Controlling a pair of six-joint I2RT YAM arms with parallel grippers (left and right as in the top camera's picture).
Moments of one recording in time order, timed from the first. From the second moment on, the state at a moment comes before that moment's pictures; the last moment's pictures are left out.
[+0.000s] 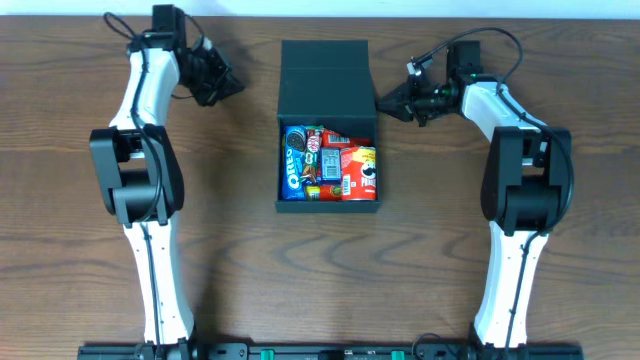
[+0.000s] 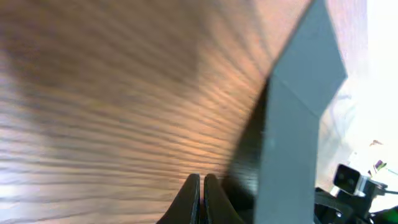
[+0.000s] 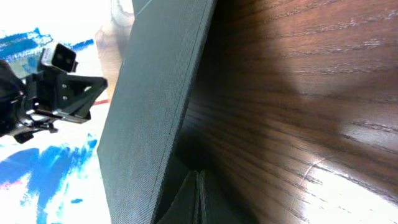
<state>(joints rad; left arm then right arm) 0.06 2.49 2.15 -0.95 0.64 -0.62 0.02 2.40 1.75 -0.50 -0.99 0.49</state>
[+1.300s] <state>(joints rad) -0.08 2.49 2.11 -0.69 0.84 -0.55 0.05 2.45 1.75 0.20 -1.42 0.59</state>
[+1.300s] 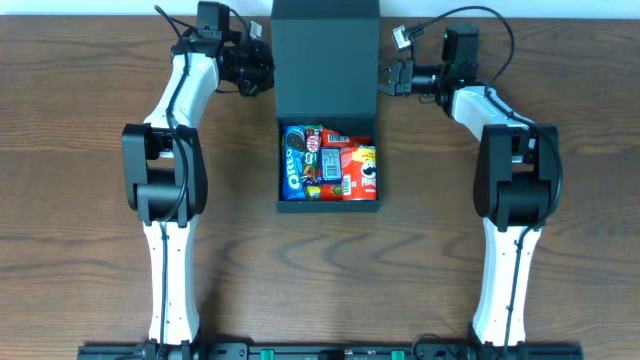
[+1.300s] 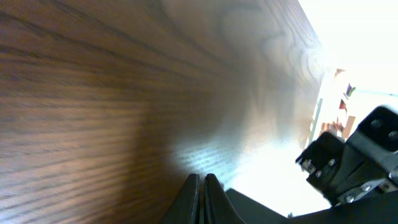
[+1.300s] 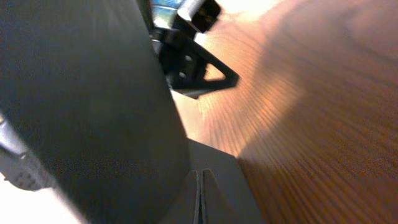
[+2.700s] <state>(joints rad) -0.16 2.13 2.13 -1.32 0.63 0.37 0.10 2.45 1.75 1.55 -1.55 1.79</state>
